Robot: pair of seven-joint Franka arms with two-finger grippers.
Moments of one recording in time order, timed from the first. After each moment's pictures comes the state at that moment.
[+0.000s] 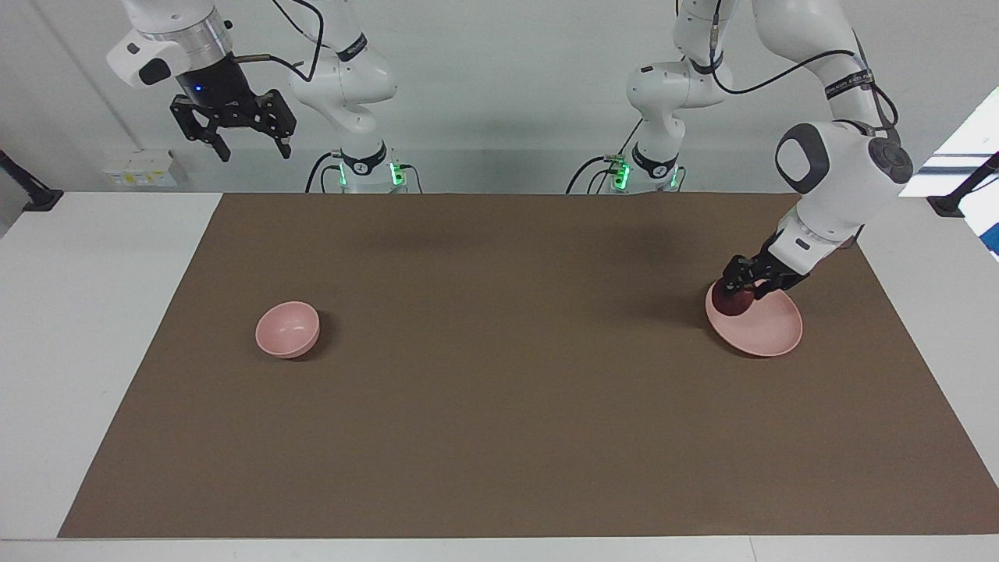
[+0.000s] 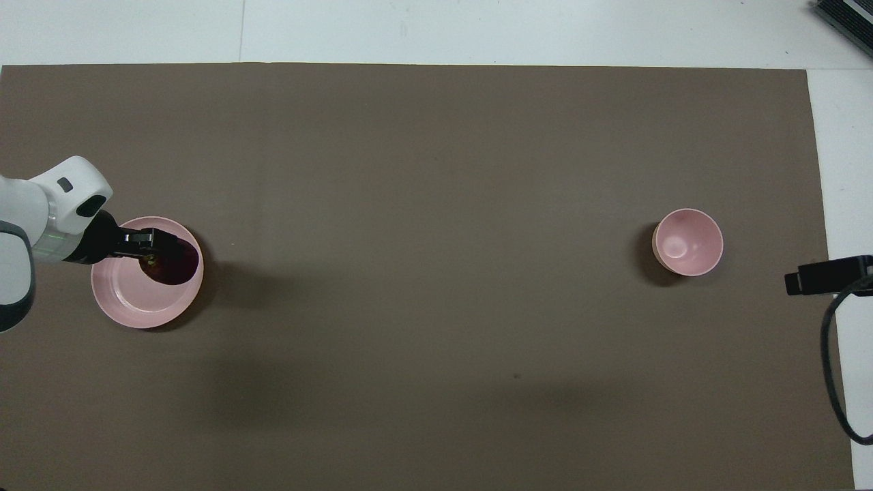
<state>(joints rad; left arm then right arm) 0.05 0.05 -0.02 -2.01 -0.24 2.02 0.18 0.11 -0.15 -0.13 -1.60 0.04 1.41 -0.02</state>
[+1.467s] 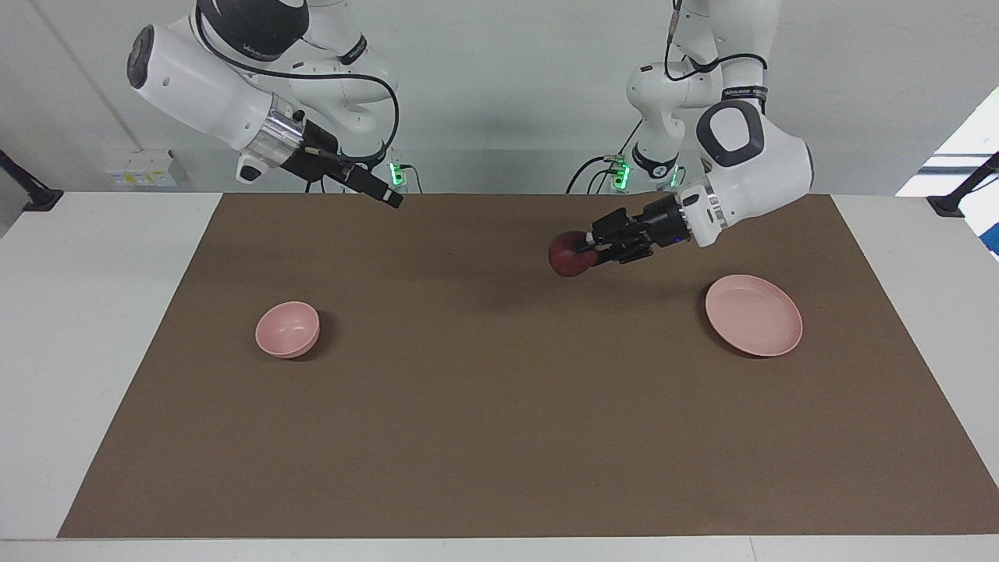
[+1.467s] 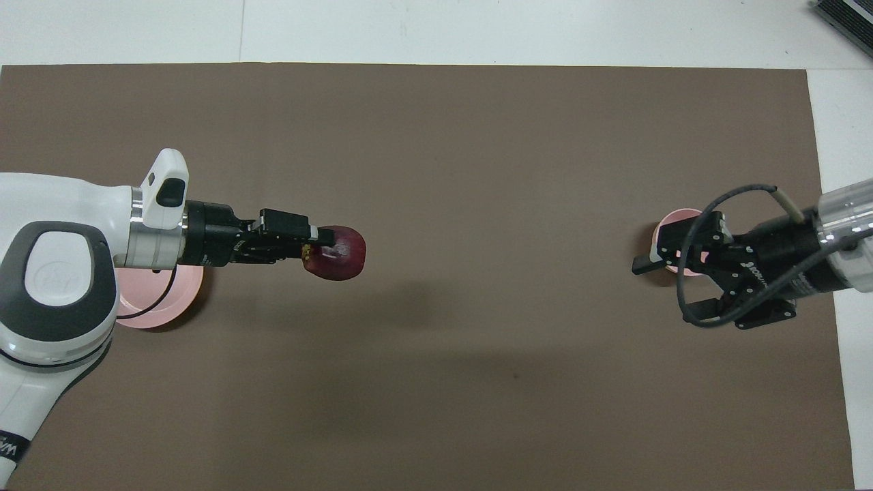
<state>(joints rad) 0.02 0.01 -0.33 -2.04 -1.15 2.08 0.13 0.18 -0.03 -0.13 -1.77 0.73 1.61 0.80</state>
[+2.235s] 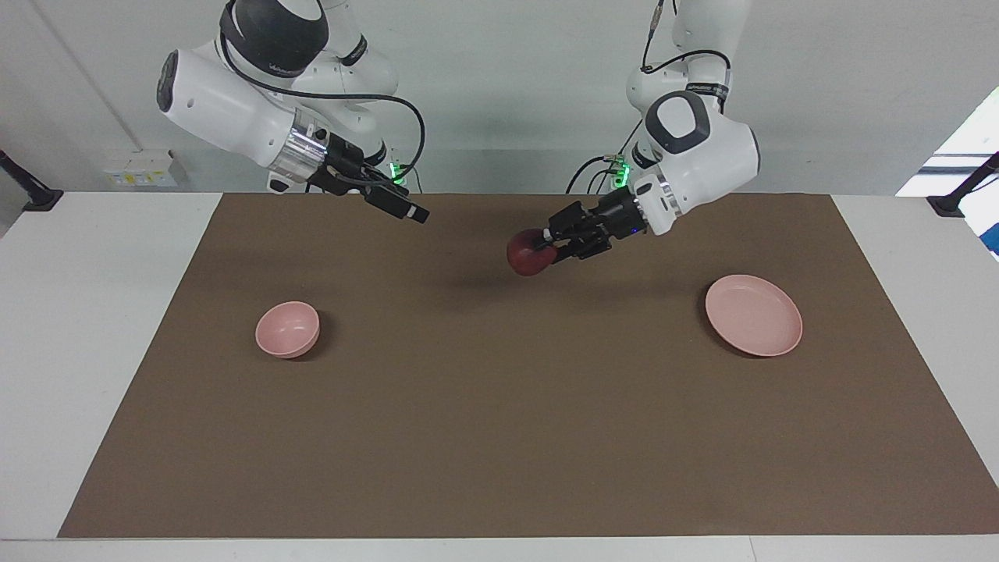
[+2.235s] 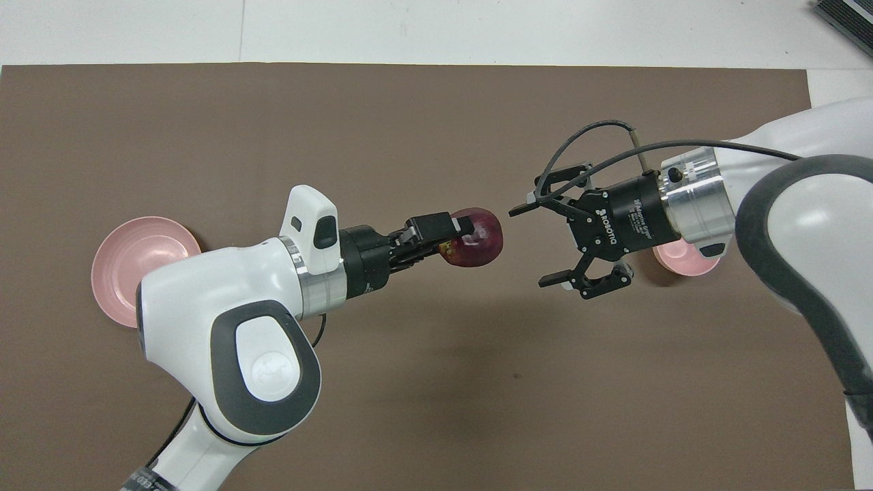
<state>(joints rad) 0.01 0.01 -0.70 -2.04 -1.38 2.65 0.05 0.27 0.12 -0.12 -1.77 0.92 1.70 0.96</state>
